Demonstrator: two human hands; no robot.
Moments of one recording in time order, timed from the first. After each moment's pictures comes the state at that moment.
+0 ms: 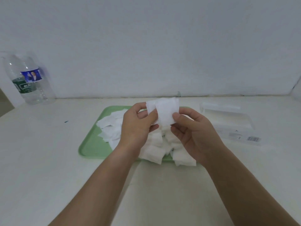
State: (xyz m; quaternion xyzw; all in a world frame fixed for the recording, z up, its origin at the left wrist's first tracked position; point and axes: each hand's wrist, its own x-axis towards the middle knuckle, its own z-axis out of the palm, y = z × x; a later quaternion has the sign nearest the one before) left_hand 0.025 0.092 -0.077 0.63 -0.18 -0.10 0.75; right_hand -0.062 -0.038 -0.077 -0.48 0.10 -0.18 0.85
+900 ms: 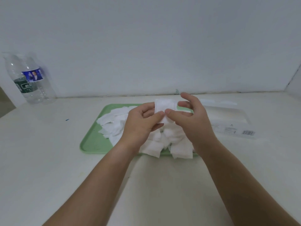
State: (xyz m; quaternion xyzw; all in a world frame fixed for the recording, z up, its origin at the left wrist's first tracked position) left_hand 0.013 0.096 -0.077 0.63 -0.25 -0.16 0.72; right_hand -0.064 -0.034 -0.074 -0.70 0.19 -0.29 0.62
